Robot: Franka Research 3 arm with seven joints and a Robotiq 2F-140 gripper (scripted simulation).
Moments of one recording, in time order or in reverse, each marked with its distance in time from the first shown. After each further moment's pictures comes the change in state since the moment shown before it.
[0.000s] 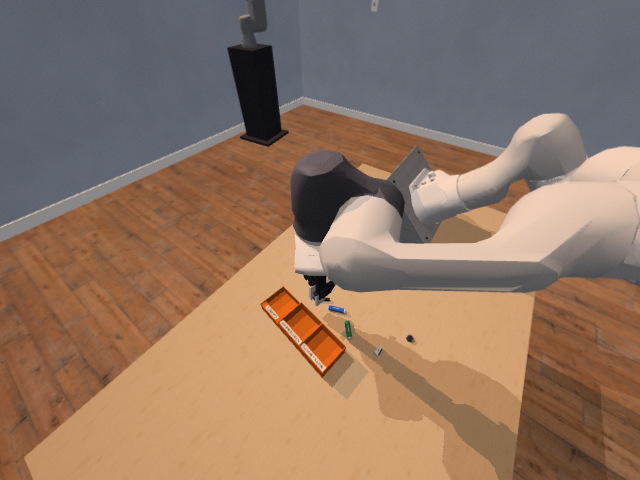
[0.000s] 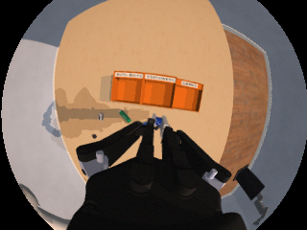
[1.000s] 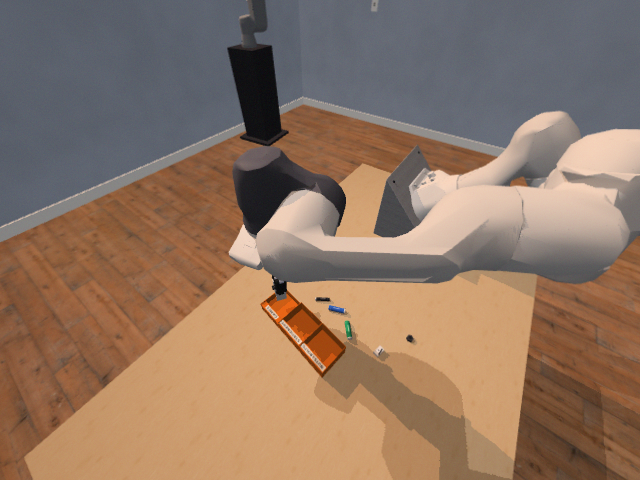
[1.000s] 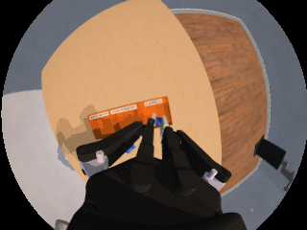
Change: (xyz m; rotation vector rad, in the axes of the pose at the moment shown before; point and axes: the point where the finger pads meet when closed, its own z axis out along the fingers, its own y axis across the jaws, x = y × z) arm 0.067 0.074 0.002 -0.015 0.022 0.343
